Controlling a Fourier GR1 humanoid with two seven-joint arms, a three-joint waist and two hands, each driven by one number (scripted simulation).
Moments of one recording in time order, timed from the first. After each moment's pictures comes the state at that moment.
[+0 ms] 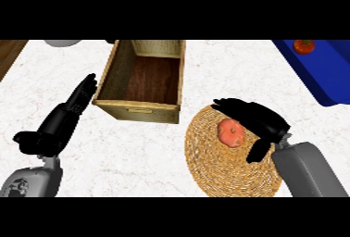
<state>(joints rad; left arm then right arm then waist) -0.16 0.21 0.02 -1.60 -0.03 -0.19 0.03 -0.35 -0.26 0.20 -1.36 0.95 0.44 -0.34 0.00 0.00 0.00</state>
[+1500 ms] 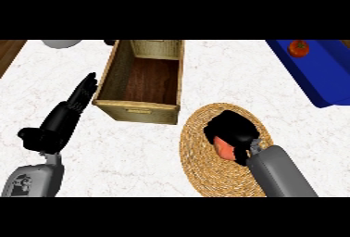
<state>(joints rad) -0.18 0.18 0.06 -1.56 -0.07 -0.22 0.01 -0.37 -0.16 0.33 -1.27 1.21 0.34 -0.34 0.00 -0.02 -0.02</state>
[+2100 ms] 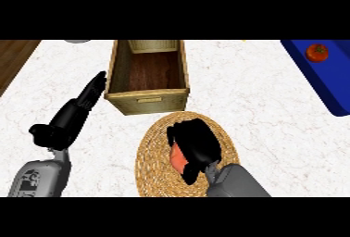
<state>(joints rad) -0.21 0.17 0.03 -1.55 -0.08 -0.24 0.02 -0.37 -0.01 0.60 -1.47 1.02 0.25 0.35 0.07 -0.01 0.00</state>
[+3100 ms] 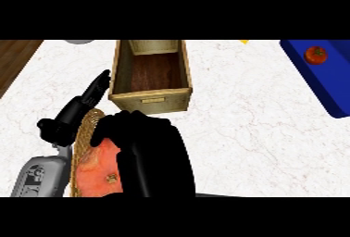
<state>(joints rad) -0.24 0.16 0.02 -1.51 -0.08 -0.24 0.02 -0.81 -0.01 0.83 -1.81 0.79 -0.31 1.08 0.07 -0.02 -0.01</state>
